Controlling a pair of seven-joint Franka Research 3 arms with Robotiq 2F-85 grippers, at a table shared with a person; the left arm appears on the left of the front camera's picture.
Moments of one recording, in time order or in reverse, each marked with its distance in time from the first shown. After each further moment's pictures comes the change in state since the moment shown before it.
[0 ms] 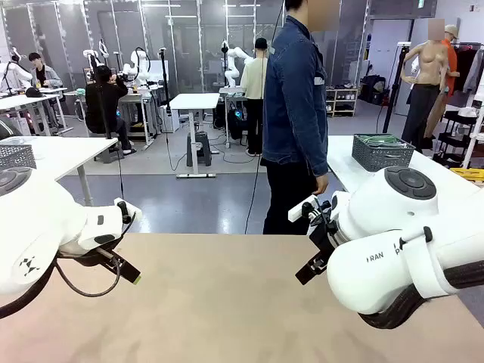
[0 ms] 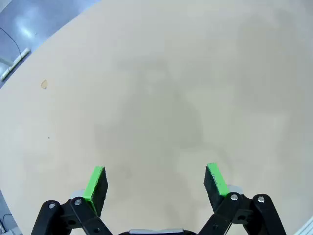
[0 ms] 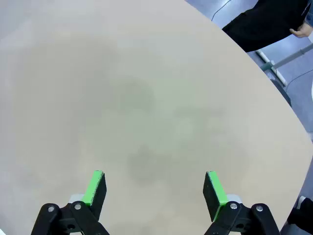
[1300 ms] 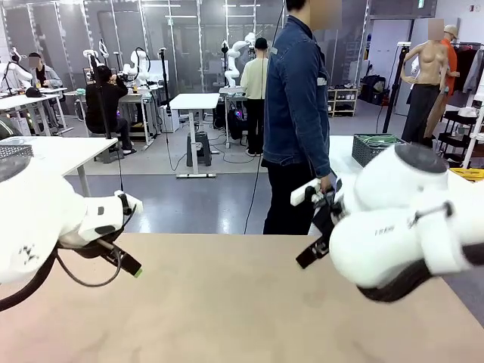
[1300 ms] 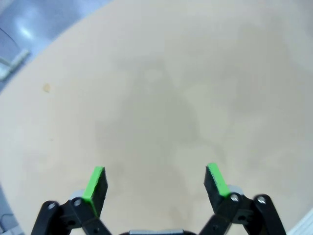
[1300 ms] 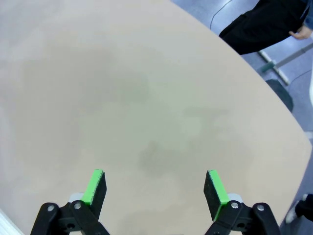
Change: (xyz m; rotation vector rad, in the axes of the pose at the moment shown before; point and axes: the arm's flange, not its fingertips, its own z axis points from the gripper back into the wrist) left arm 0.016 -0.001 0.019 -0.019 0.002 0.013; right arm 0.024 -0.010 0.039 0.040 -0.021 -0.033
